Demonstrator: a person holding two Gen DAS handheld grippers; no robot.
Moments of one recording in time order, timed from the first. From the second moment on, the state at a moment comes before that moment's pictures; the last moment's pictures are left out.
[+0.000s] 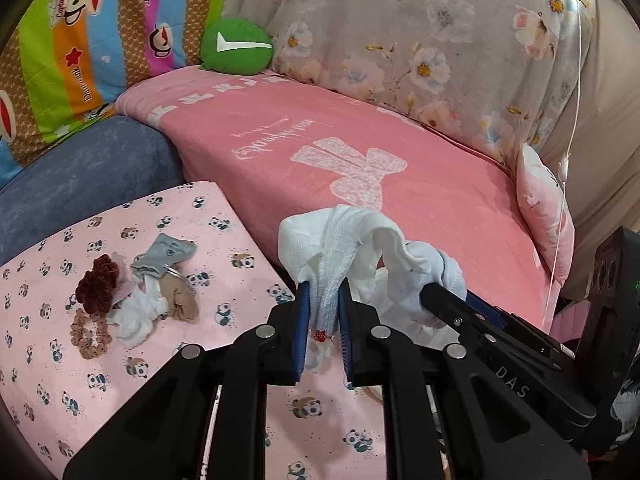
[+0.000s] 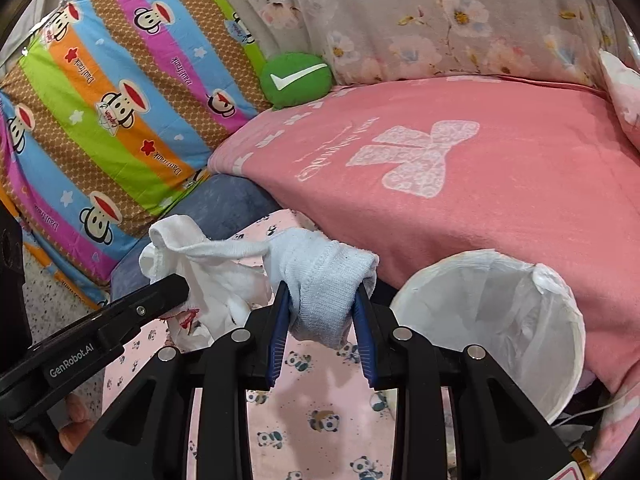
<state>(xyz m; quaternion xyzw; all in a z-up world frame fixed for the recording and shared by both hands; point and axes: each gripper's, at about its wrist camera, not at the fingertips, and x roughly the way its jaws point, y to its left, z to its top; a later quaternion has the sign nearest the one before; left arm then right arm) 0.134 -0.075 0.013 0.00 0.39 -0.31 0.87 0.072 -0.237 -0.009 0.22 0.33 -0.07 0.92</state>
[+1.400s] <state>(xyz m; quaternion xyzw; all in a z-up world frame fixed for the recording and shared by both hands) 0.086 -0.180 -0.001 0.04 0.39 -0.35 0.85 -0.007 -0.337 -0.018 0.23 0.30 -0.18 0.91</state>
